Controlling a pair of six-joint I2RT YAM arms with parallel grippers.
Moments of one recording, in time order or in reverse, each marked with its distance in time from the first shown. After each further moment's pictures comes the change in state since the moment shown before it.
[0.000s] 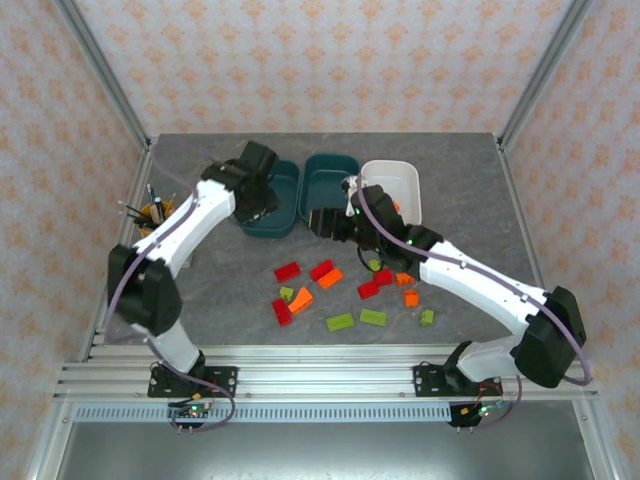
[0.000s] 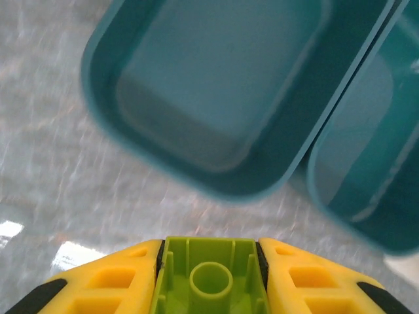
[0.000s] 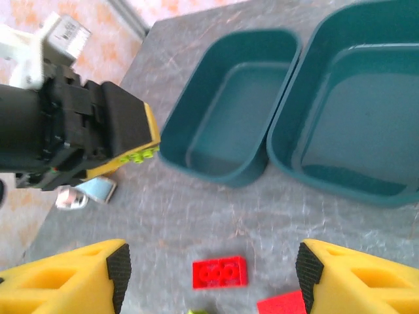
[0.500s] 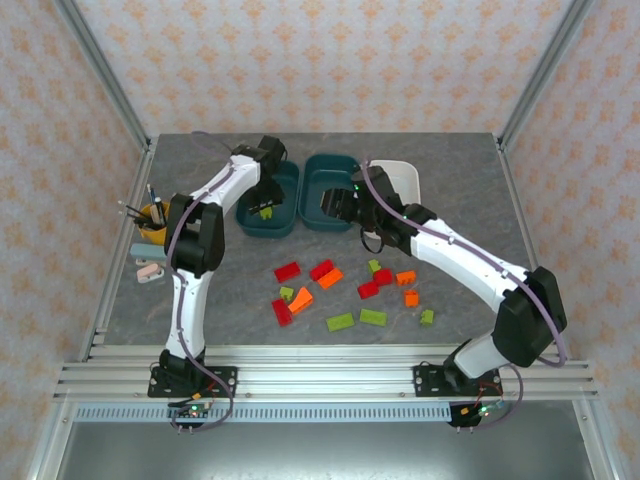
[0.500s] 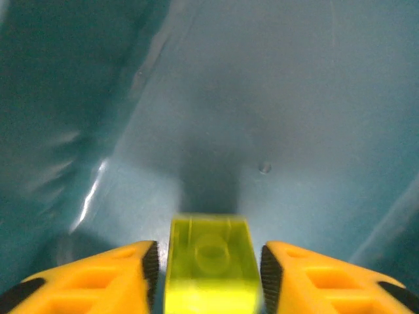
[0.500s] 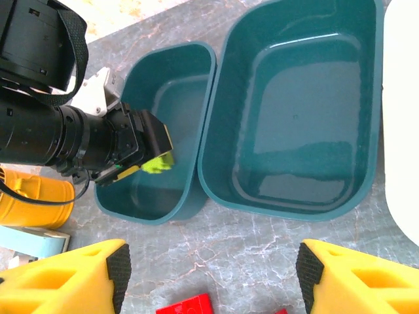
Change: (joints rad) left arm 0.099 0.531 0.382 -0.092 -0.010 0.151; right arm -0.108 0.126 0.098 -0.108 0.021 0.103
